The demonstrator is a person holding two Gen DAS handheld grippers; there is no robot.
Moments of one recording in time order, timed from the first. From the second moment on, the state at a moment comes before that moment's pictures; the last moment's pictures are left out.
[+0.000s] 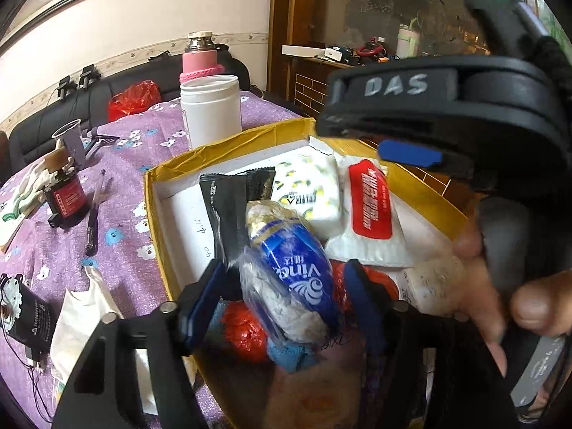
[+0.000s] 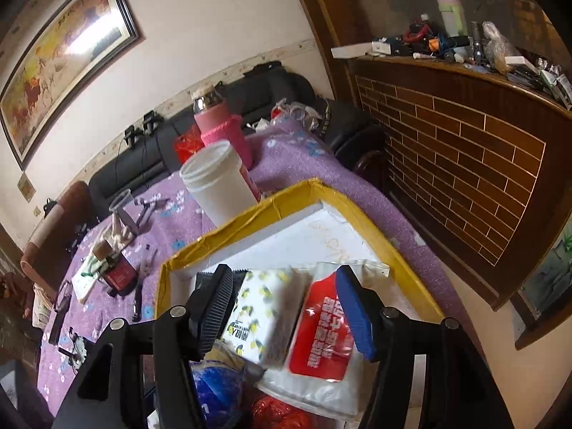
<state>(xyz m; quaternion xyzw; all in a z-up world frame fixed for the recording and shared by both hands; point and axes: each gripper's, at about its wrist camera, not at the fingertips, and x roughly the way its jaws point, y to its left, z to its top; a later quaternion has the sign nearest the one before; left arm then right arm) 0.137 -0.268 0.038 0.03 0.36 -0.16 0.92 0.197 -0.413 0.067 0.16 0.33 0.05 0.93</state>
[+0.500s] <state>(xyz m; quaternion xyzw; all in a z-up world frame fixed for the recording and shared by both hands) 0.101 -0.258 0.072 0.06 0.35 -0.13 0.93 0.185 -0.430 0.077 0.19 0.30 0.05 0.93</state>
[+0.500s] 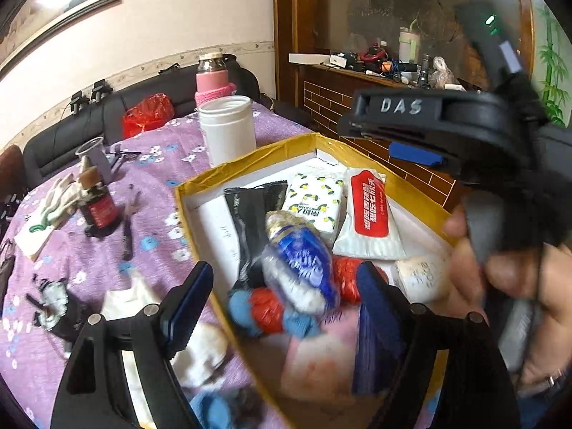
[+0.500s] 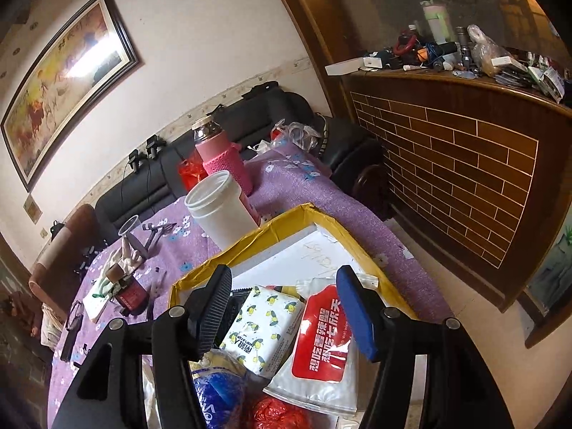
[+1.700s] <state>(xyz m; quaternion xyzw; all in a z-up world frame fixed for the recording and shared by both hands) 0.007 -0.018 0.016 -0.14 0.40 -0.06 0.90 0.137 -0.180 0.010 -0.05 0.46 0.22 0.86</state>
